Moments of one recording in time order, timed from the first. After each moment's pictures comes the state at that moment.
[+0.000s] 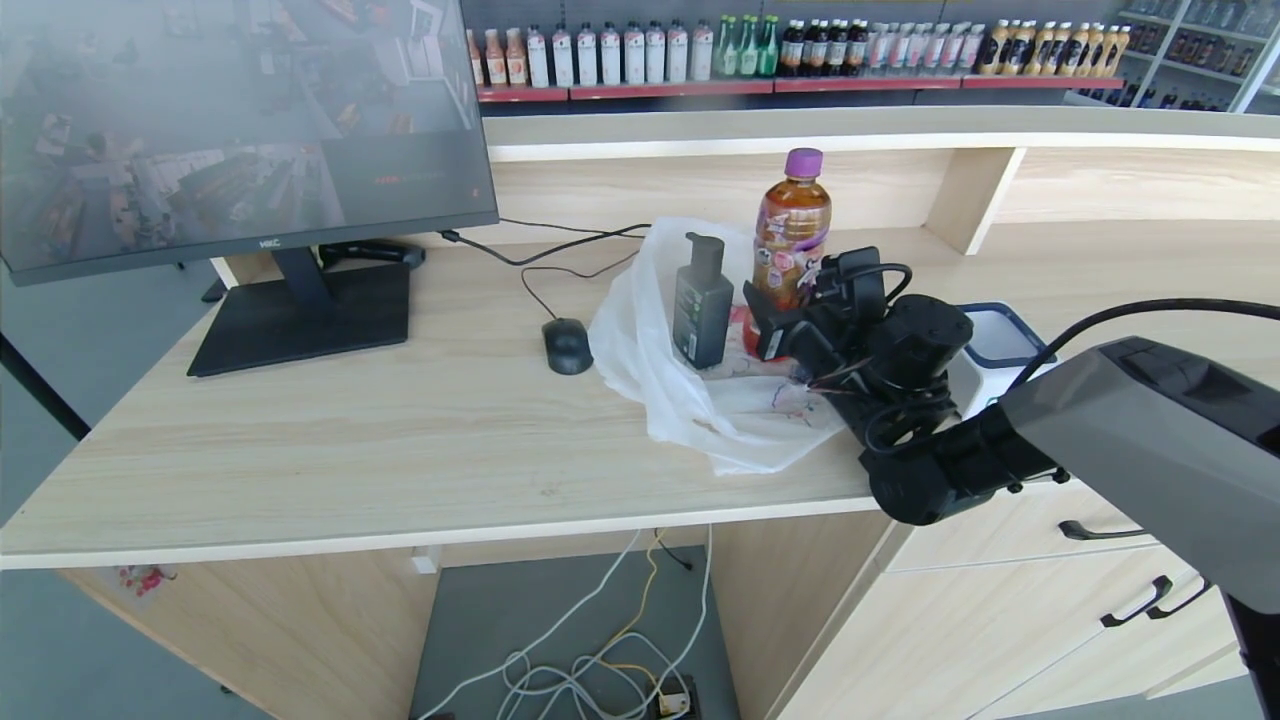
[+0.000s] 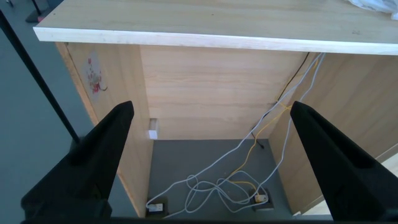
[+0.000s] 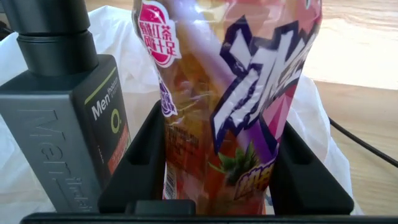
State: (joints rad) left arm 0.00 0.00 0.00 0.00 0.00 0.00; right arm 0.38 2.31 -1.31 -1.36 -0.01 -0.11
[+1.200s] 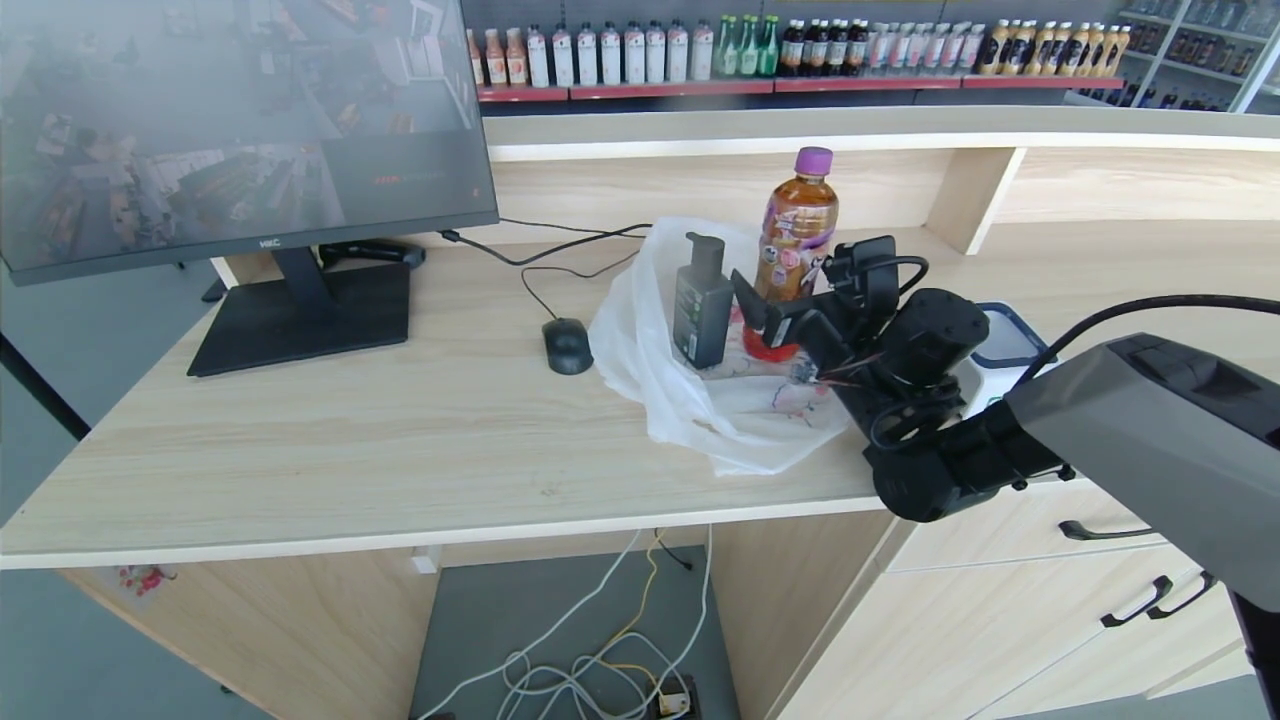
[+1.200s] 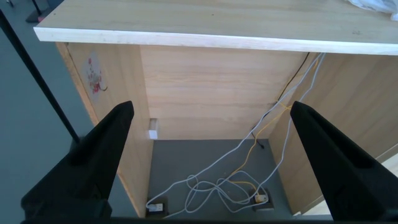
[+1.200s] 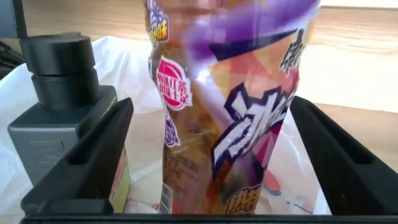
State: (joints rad) left arm 0.00 0.00 0.00 0.00 0.00 0.00; right arm 0.37 2.30 -1.31 -1.43 -0.01 -0.12
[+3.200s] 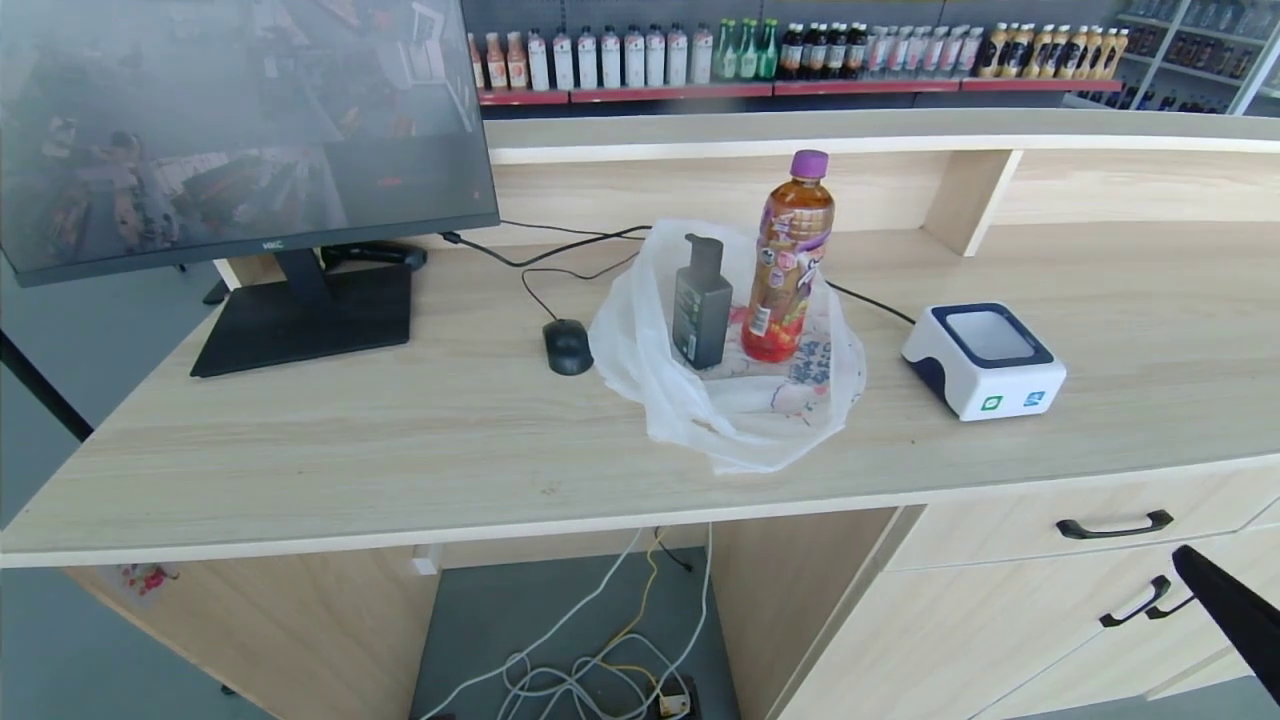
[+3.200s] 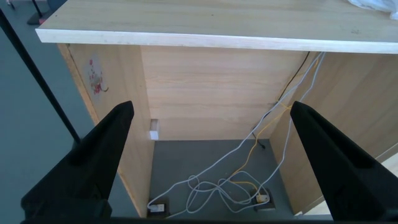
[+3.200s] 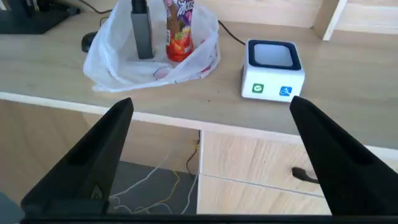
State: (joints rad) left arm 0.00 0.00 0.00 0.00 0.00 0.01; right arm 0.33 0.75 -0.01 -0.91 -0.06 -0.09
